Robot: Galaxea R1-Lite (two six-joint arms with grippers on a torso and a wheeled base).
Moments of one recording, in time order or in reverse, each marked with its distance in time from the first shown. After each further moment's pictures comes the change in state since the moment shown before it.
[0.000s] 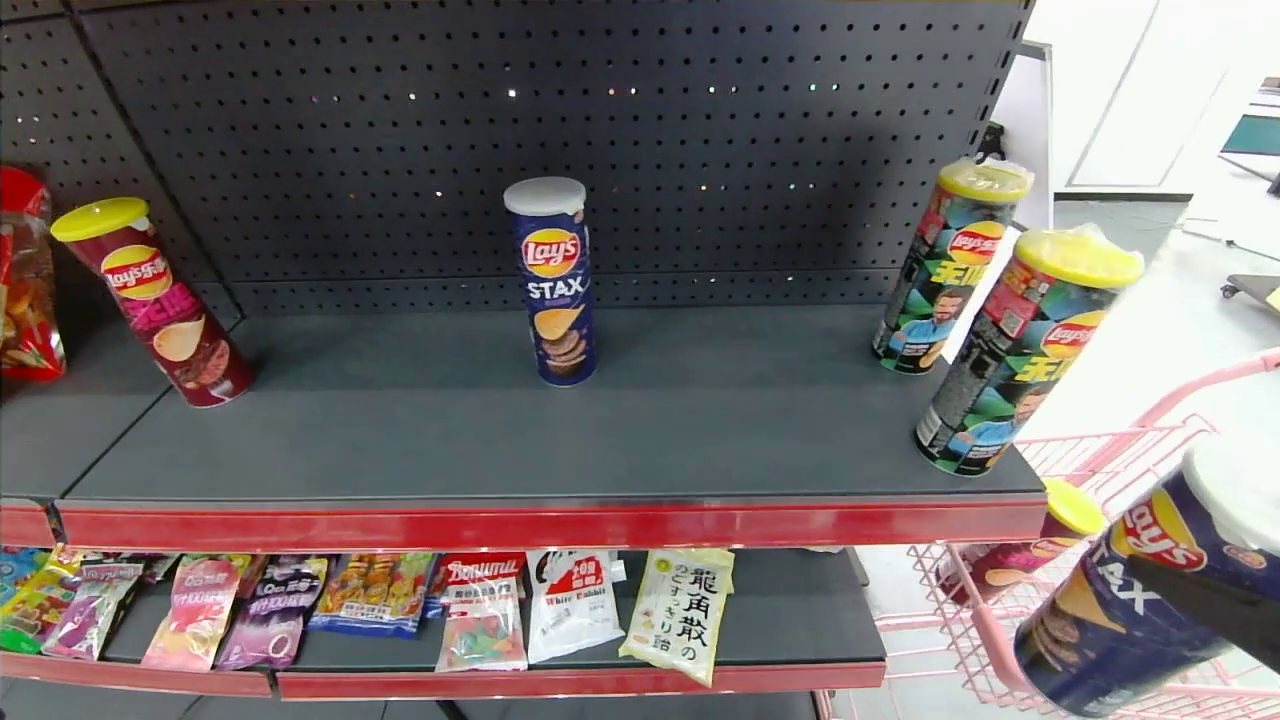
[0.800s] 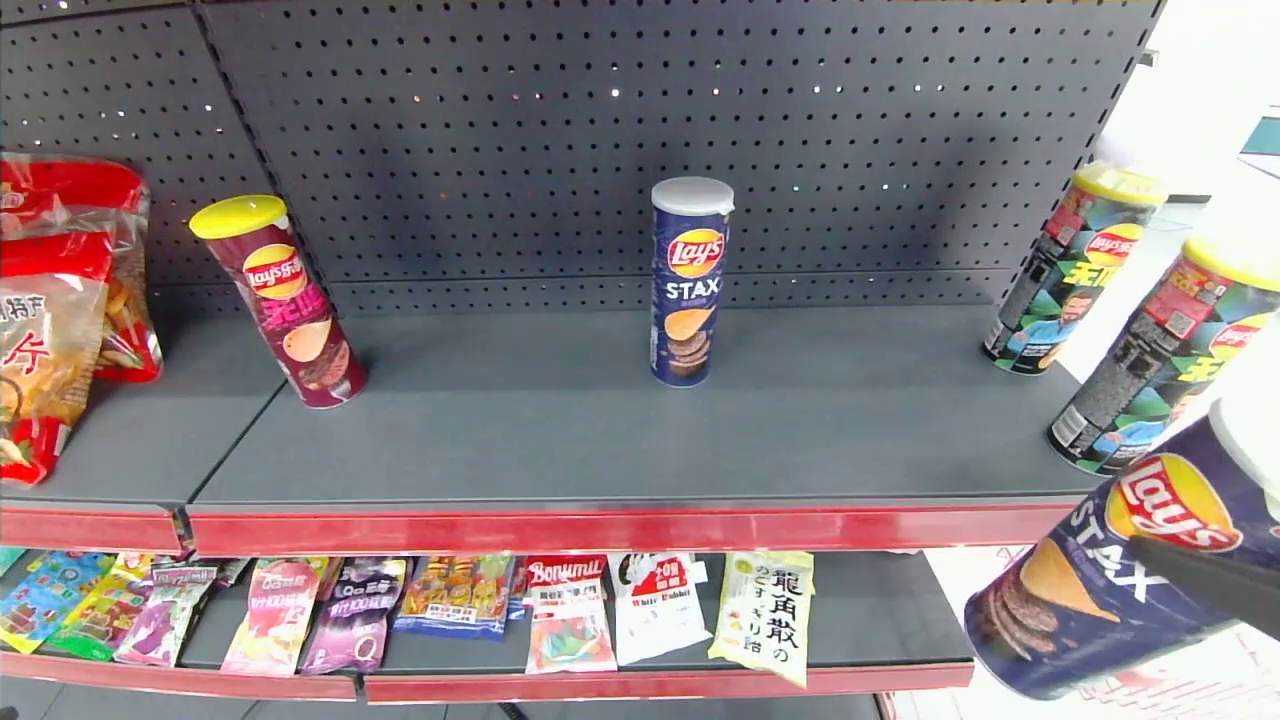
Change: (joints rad) left arm -0.001 0.021 0.002 -0.007 -0.016 -0.001; right arm 0.050 0.006 -0.101 -0.002 0.219 0.001
